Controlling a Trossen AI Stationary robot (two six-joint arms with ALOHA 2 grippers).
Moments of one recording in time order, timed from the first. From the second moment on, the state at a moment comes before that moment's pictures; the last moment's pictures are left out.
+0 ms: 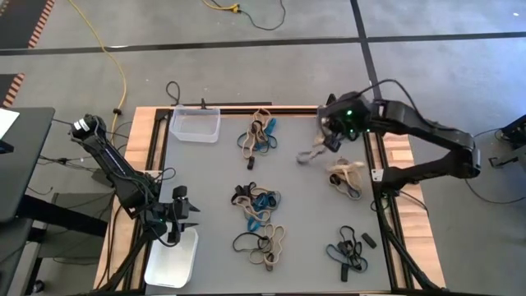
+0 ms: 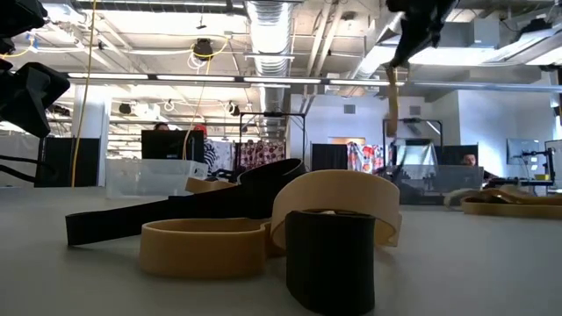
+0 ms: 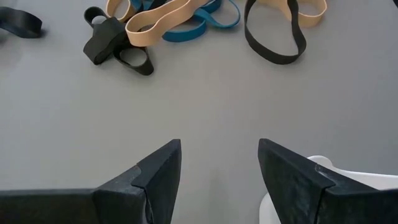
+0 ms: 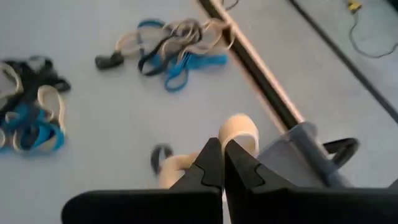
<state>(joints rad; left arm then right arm) -0.90 0.94 0.44 -0.48 -0.58 -0.73 -0.38 1.15 1.31 -0.98 0.21 0.04</state>
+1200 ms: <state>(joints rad) -0.90 0.94 0.44 -0.48 -0.58 -0.73 -0.91 1.47 1.32 -0.92 0.28 -0.09</state>
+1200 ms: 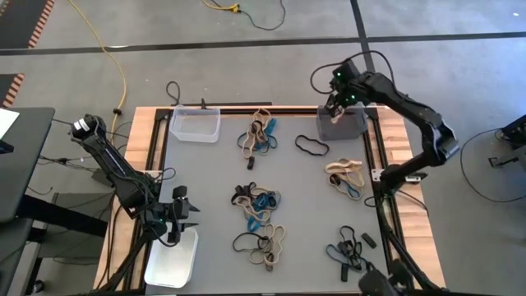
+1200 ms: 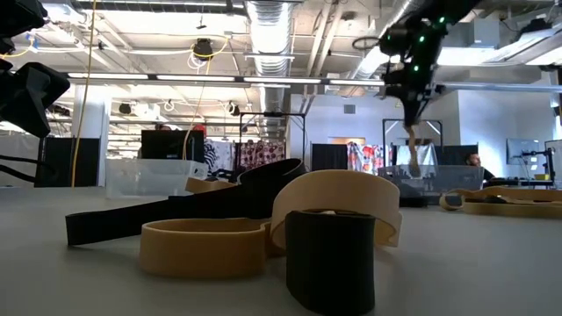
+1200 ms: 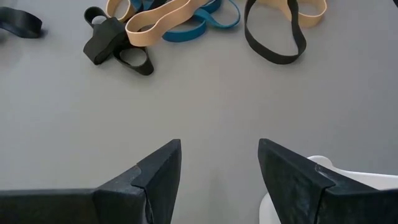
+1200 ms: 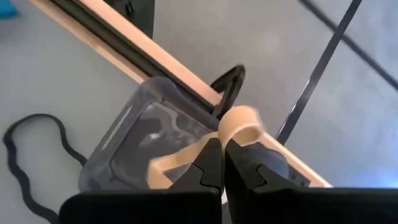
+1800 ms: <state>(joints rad) -0.90 0.94 0.44 -0.48 -0.58 -0.73 -0.93 1.67 1.28 -0.98 0.16 -0.05</state>
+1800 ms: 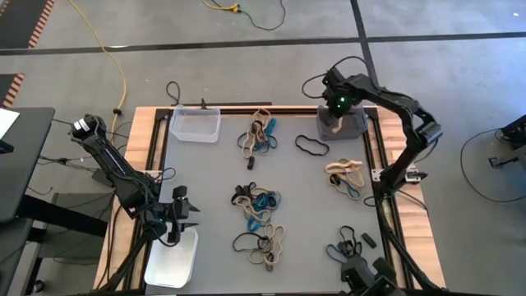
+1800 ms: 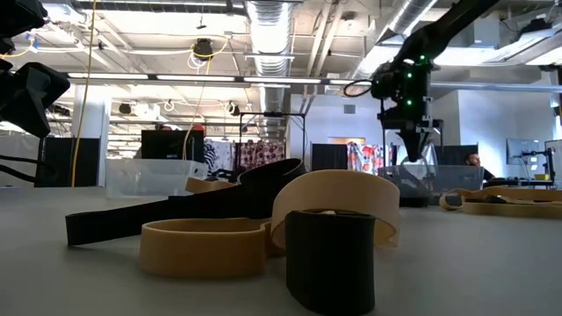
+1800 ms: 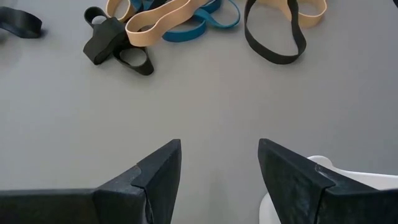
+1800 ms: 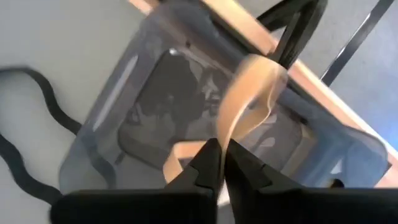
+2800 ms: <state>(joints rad) -0.90 0.94 0.44 -0.48 -0.58 -0.73 -0.35 1.15 0.88 -1.21 0.11 0.34</state>
